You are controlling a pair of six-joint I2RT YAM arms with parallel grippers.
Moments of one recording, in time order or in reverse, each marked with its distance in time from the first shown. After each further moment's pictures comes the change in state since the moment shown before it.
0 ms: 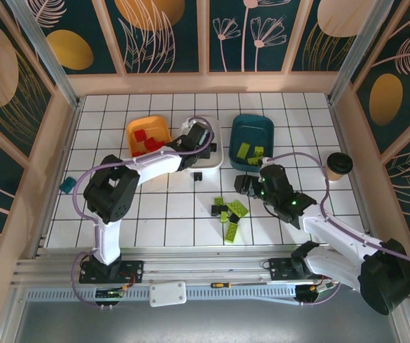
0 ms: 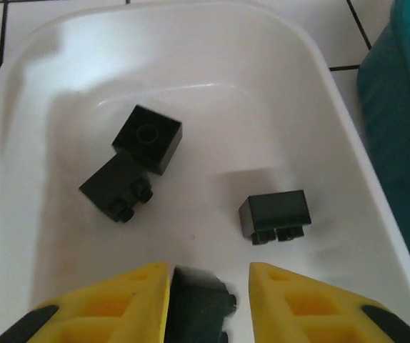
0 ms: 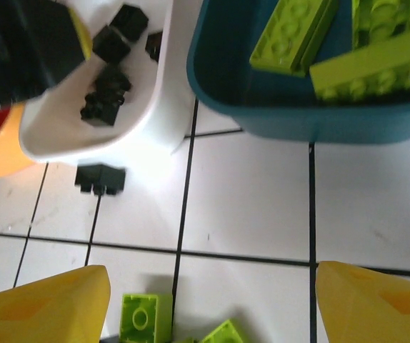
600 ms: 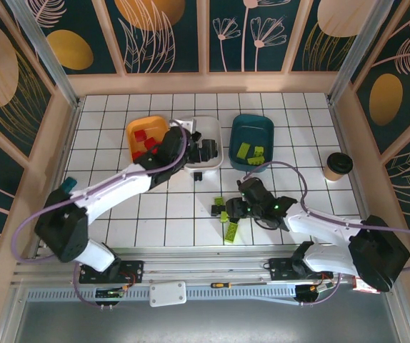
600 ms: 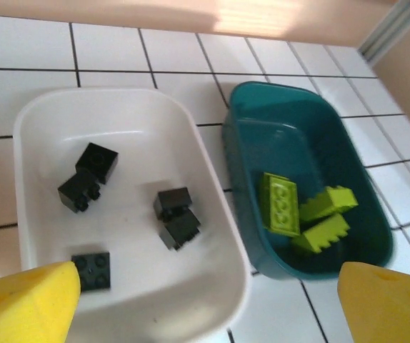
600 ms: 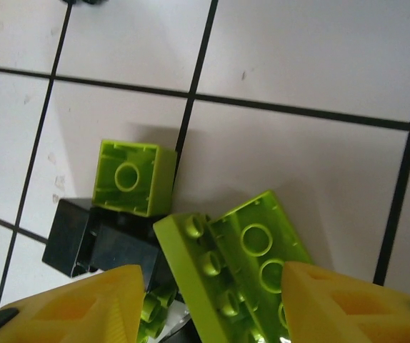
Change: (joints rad) left arm -0.049 -0.495 -0.317 0.080 0.150 -0.074; right arm 0.209 0.165 -0.005 -0.093 -0.023 -0.021
